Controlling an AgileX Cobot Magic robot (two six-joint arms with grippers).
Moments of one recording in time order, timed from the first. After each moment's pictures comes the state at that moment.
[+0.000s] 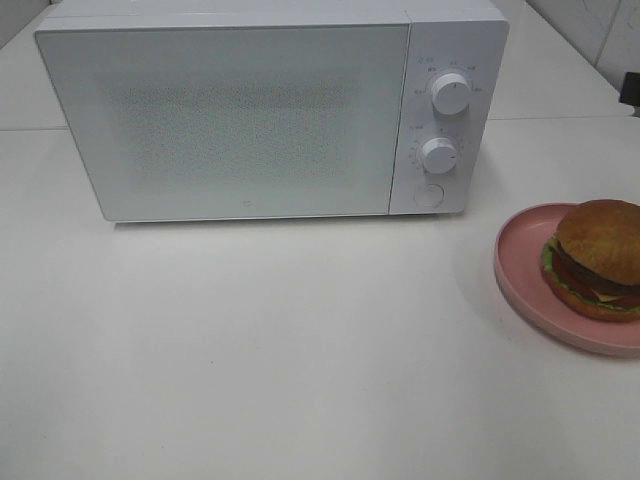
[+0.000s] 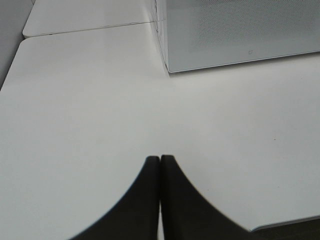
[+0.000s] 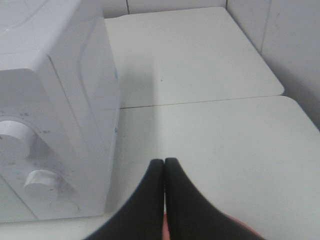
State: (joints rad) left arm -0.01 0.00 -0.50 -0.13 1.06 0.19; right arm 0.07 1.18 -0.54 0.03 -0.28 -0.03
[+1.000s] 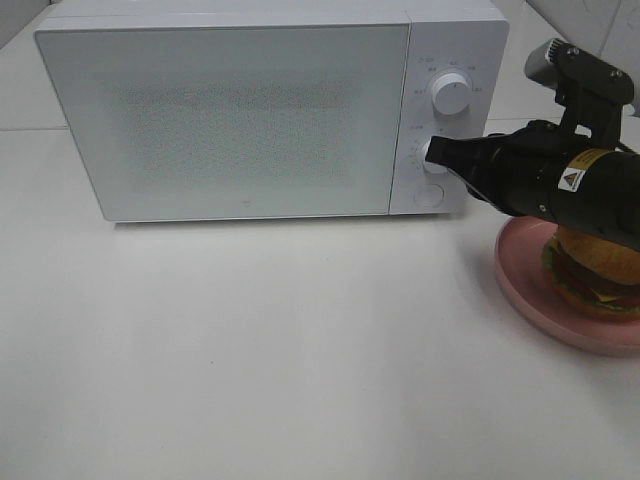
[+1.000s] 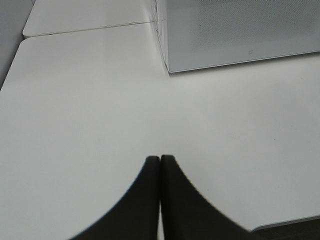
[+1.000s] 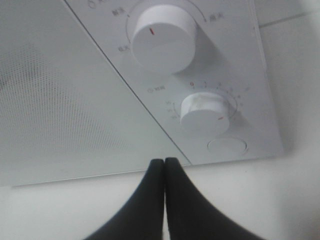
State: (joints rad) left arm -0.01 0.00 -0.50 -0.13 1.06 0.19; right arm 0.41 1.59 -0.54 -0.03 -0.61 0.47
